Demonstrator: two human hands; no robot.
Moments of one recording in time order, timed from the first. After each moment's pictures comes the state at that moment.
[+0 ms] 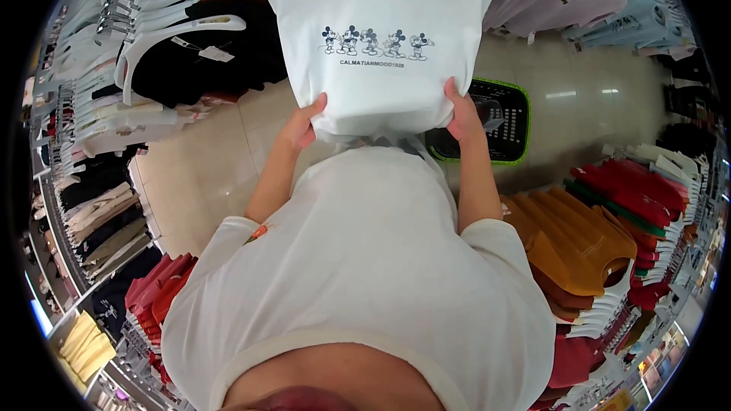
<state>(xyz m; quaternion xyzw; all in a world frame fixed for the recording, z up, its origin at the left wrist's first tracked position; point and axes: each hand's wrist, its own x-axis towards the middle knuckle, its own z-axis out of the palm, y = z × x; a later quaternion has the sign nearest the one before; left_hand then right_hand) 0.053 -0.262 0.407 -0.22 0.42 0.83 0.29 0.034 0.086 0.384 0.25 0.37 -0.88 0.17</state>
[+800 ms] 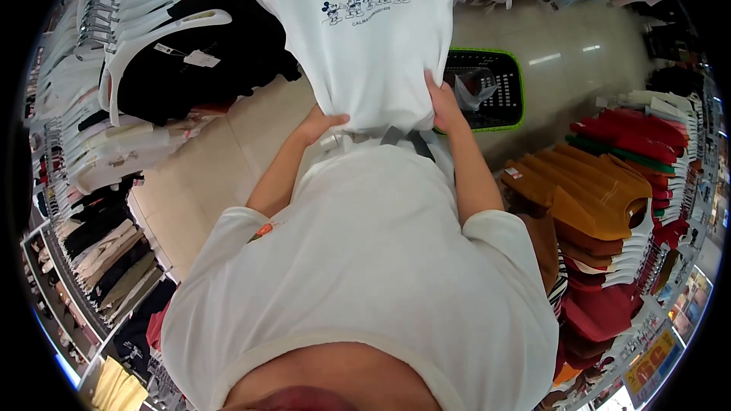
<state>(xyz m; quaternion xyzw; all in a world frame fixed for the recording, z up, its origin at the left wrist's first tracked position) 0.071 -0.277 0.324 -0.08 0.66 0.63 0.41 0.090 0.034 0.351 0.31 0.49 -0.80 0.15</state>
